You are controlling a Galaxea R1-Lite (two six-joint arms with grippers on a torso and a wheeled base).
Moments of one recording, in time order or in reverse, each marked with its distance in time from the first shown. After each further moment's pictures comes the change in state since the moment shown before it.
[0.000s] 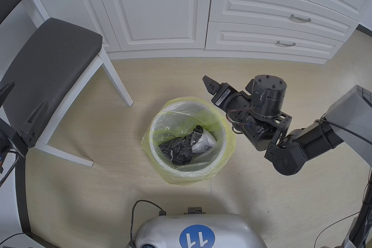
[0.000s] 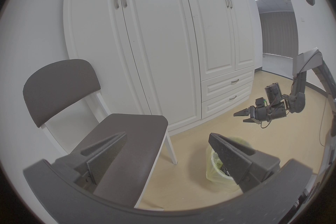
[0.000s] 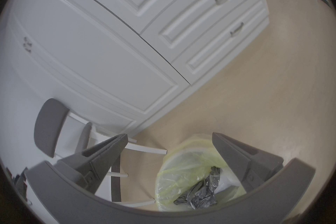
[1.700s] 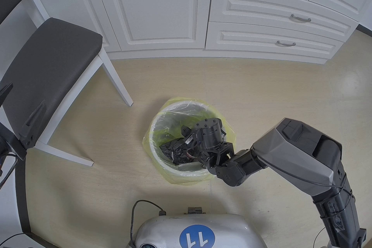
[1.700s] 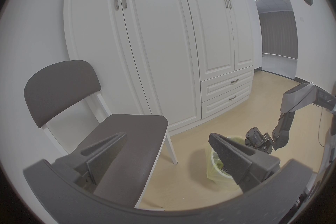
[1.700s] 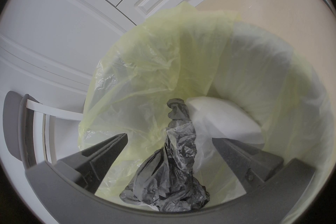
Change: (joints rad) left arm 0.002 -0.020 0.013 0.002 -0.004 0.006; right arm 0.048 0.451 -0.391 0.340 -0.080 0.310
